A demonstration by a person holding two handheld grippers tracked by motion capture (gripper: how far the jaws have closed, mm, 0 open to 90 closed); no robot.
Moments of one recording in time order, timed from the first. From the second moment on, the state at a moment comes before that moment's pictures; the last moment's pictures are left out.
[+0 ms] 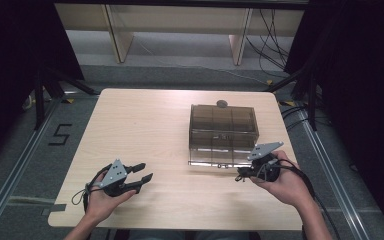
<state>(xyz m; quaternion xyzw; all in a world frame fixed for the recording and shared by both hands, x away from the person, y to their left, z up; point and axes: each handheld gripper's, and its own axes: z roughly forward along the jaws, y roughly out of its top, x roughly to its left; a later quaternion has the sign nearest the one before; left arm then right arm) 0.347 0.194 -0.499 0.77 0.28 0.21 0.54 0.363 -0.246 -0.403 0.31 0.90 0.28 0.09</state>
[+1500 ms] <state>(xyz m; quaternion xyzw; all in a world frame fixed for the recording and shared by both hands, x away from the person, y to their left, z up) 0.353 0.197 -0.506 0.77 0.29 0.21 0.53 0.414 -0.256 -0.389 0.29 0.95 0.10 -0.02</state>
